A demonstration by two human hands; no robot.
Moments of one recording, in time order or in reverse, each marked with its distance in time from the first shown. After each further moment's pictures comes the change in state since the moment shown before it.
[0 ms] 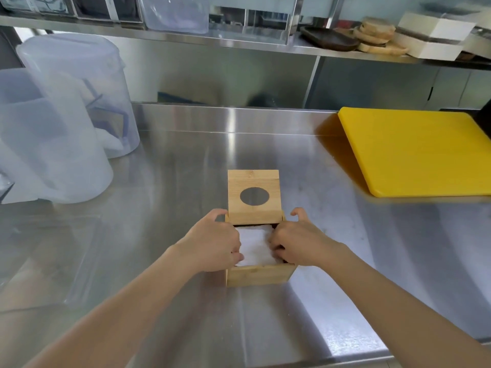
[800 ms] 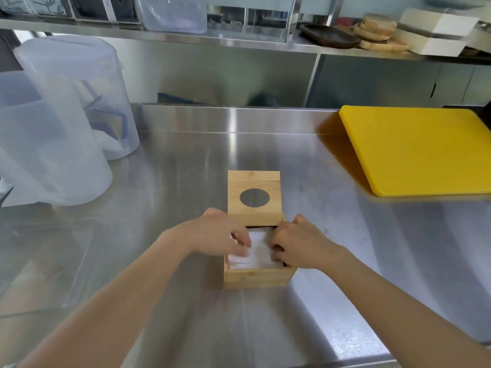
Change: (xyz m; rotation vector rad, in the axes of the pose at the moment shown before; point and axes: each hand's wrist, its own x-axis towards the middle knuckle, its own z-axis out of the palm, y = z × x) left_hand 0.011 -0.013 -0.021 -0.577 -0.214 -0.062; right_hand 0.001 -0.003 -0.004 0.046 -0.062 0.040
